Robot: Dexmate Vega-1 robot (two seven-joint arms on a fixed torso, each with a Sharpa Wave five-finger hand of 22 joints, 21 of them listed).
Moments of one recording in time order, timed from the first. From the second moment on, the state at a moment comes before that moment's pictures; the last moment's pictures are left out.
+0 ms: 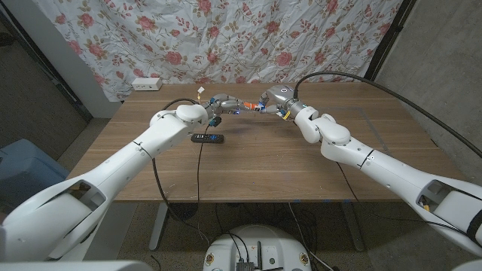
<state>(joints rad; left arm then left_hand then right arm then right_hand) 0.57 0.62 0.62 -1.69 -0.39 0.47 0.06 0.97 -0.06 0.49 -0.17 0.18 0.98 -0.07 0.24 0.18 1.06 -0.19 0.21 0.17 0.51 -0.05 0.19 0.16 0.42 0.05 0.19 0.16 -0.53 -0.63 -0.86 -1.64 -0.83 -0.24 -0.05 1.00 0.06 0.26 -0.16 0.19 0.93 -0.19 0.40 0.20 1.09 -0.22 0.20 0.21 0.42 -0.05 0.43 0.27 0.34 0.00 0.19 0.16</state>
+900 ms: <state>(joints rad) 0.61 0.65 0.59 -1.76 -0.41 0.51 0.12 0.97 -0.05 0.48 -0.17 0.18 0.99 -0.07 0.23 0.18 1.07 -0.19 0.20 0.17 0.51 -0.05 0.19 0.16 0.42 0.05 0.19 0.16 -0.54 -0.65 -0.86 -1.65 -0.86 -0.24 -0.06 1.00 0.06 0.26 -0.16 0.19 0.93 -0.19 0.39 0.20 1.09 -0.23 0.20 0.21 0.42 -0.05 0.44 0.27 0.34 0.00 0.19 0.16</state>
